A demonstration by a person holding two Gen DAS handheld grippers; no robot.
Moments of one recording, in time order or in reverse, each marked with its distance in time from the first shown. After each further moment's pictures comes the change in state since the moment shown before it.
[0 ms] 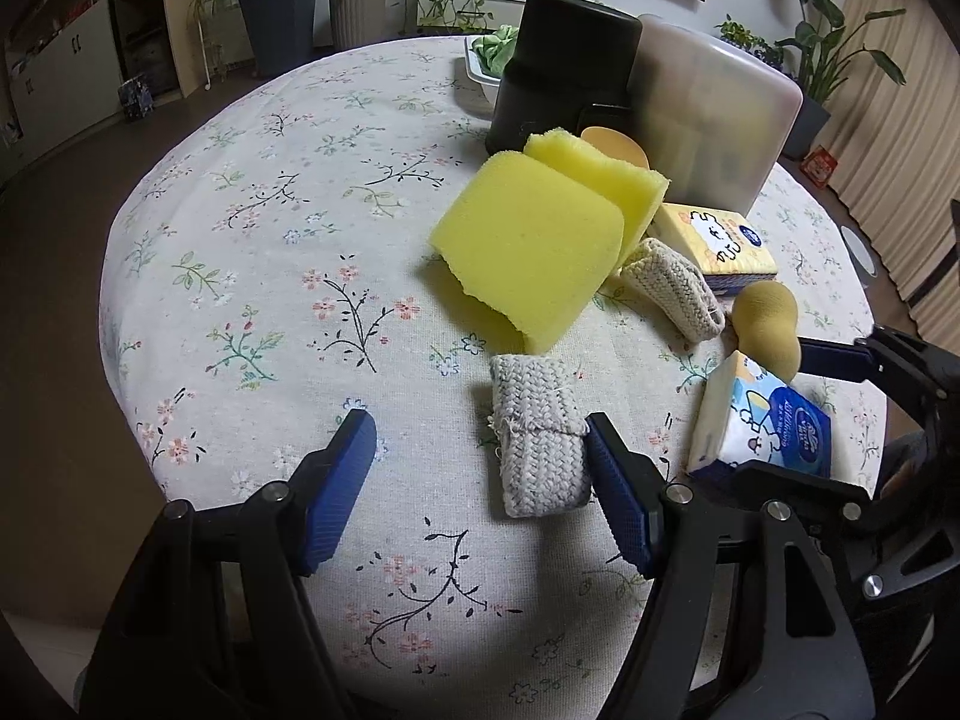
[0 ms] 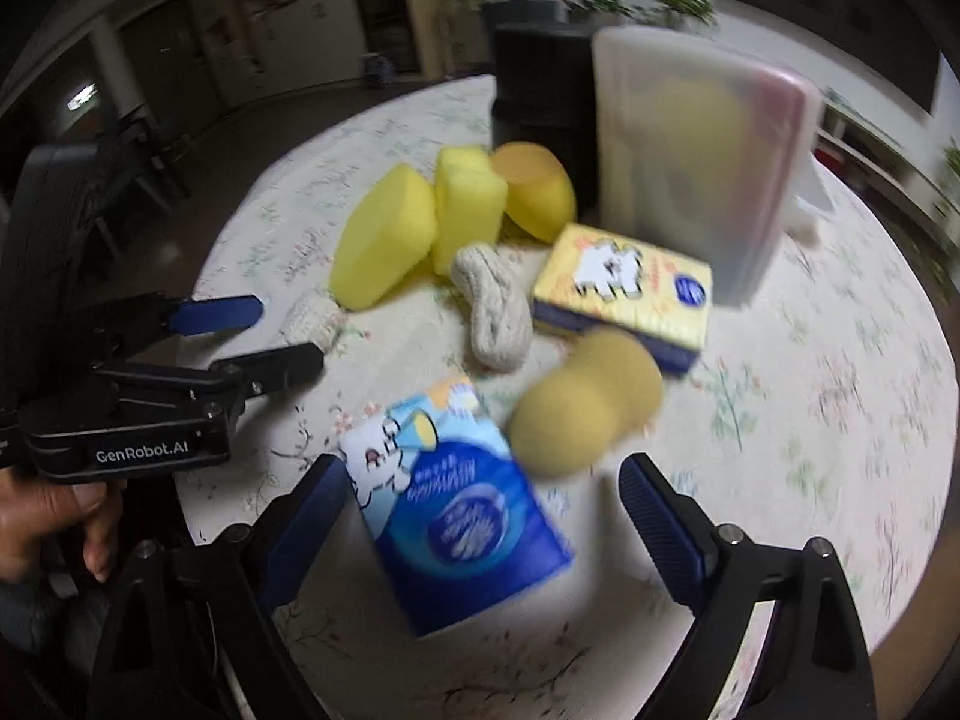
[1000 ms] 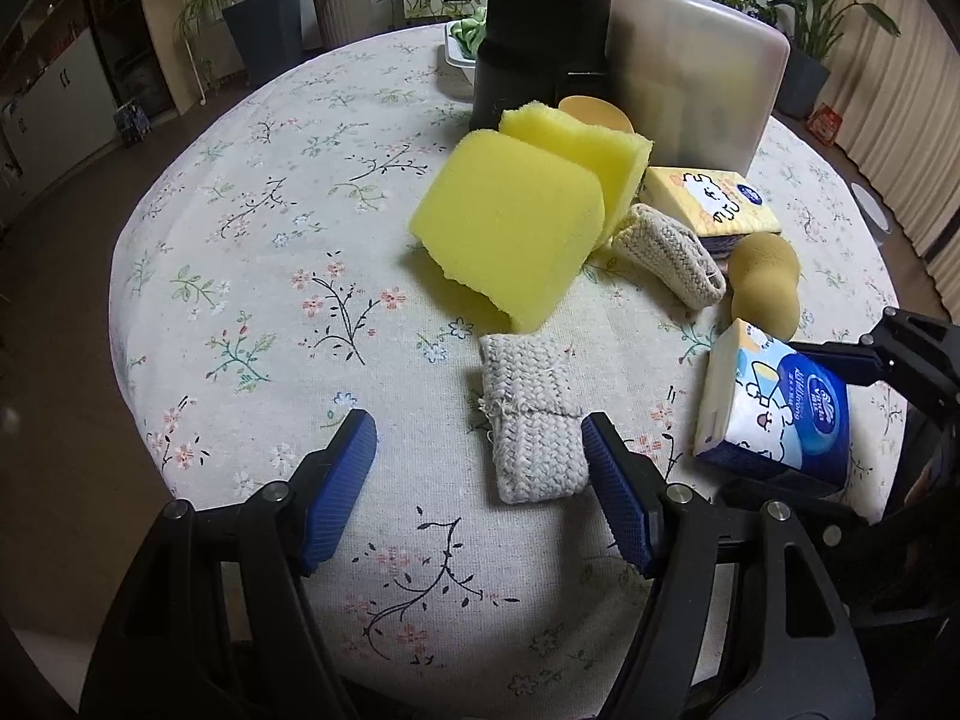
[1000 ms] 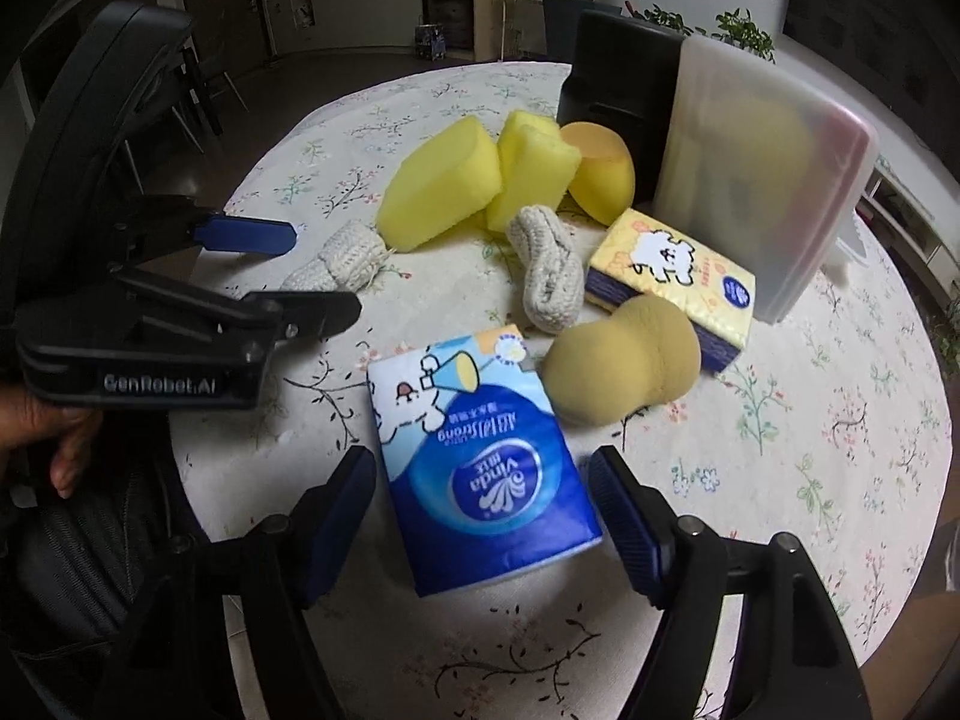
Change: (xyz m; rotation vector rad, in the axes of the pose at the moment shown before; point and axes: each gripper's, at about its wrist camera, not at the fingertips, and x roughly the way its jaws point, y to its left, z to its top) left arm 0.003 -0.013 -0.001 0.078 0.041 0.063; right arm 0.004 0.019 -0.020 -0.147 0.034 -0.039
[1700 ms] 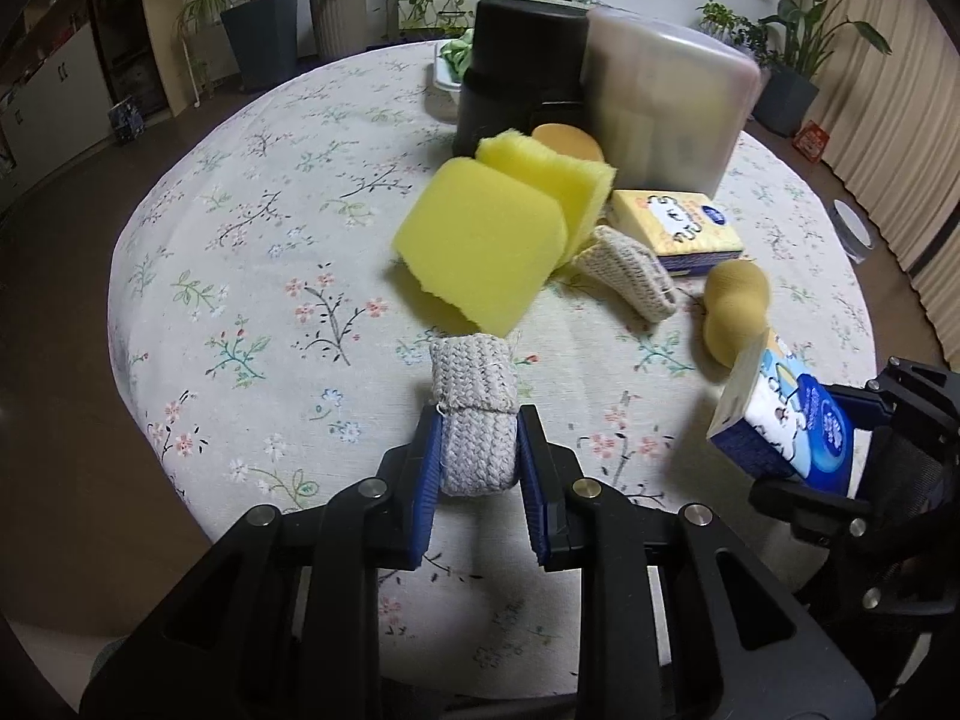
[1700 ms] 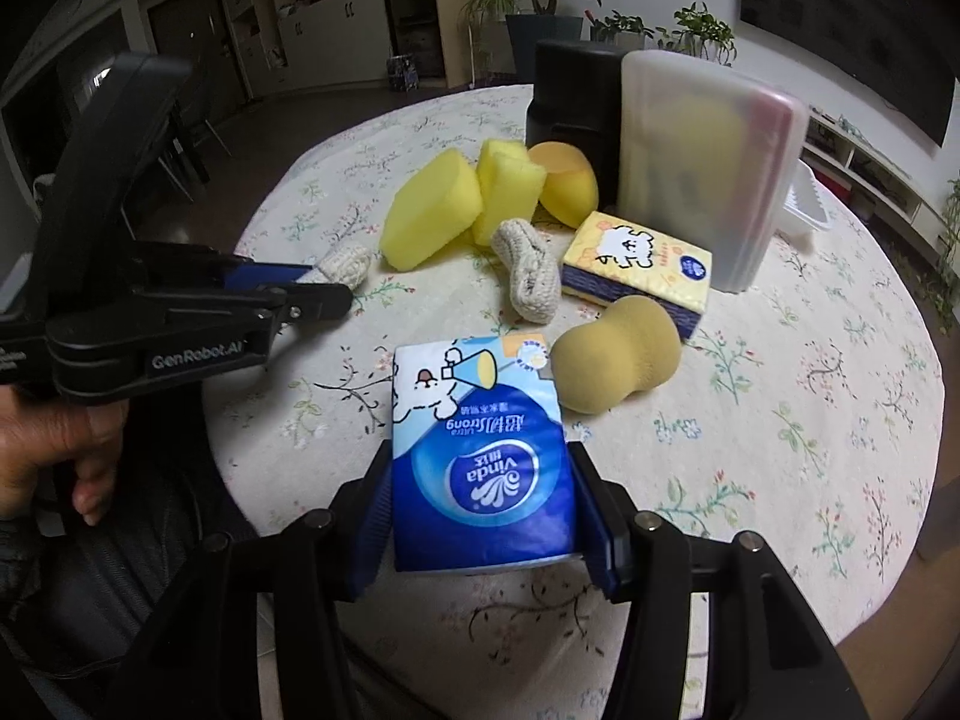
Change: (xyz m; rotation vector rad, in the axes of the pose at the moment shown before) left arm -0.019 -0.005 -0.004 -0.012 -0.033 -0.047; right arm -0.032 -0.003 -0.014 0.119 -0.068 0.017
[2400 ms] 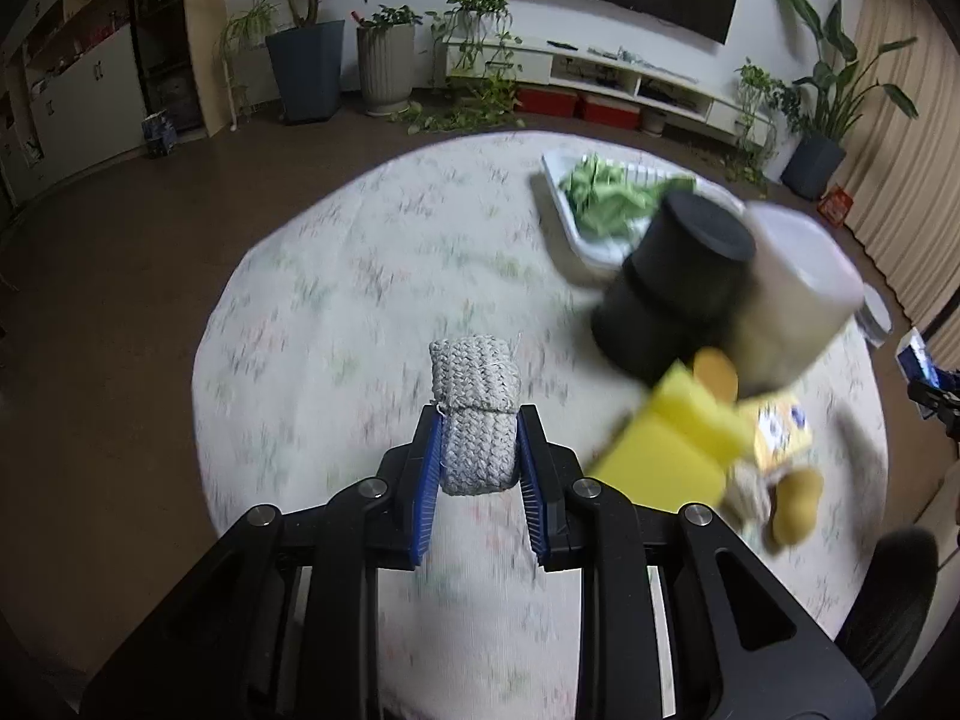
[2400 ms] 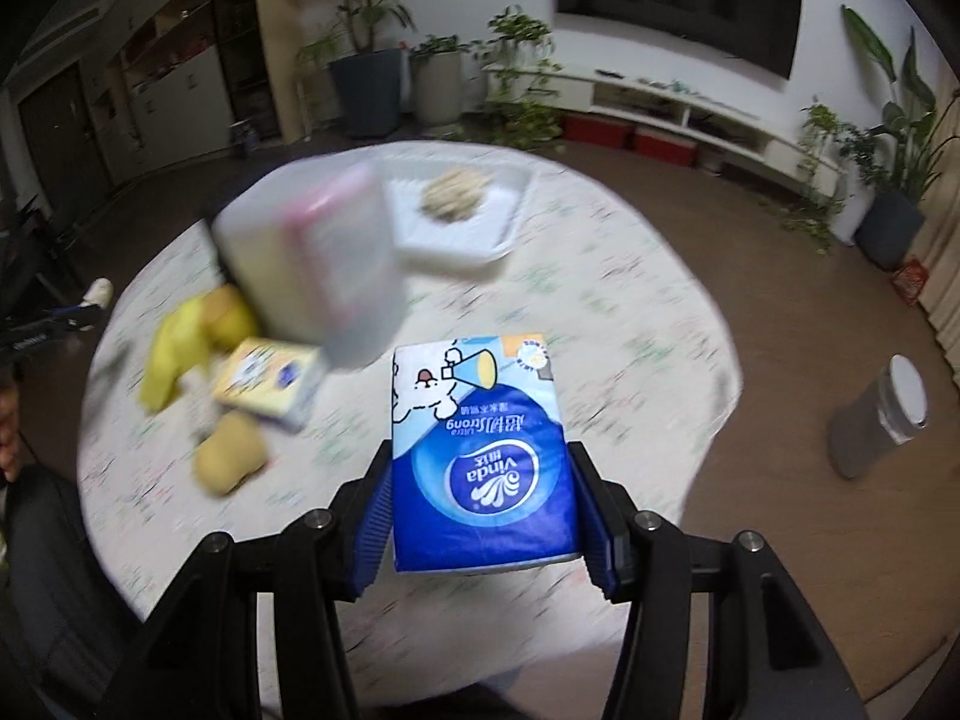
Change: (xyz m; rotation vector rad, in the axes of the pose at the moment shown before) left arm -0.017 0.097 0.105 -0.073 -0.108 0.028; right arm -0.075 -0.186 0.030 0.244 -0.068 -0.290
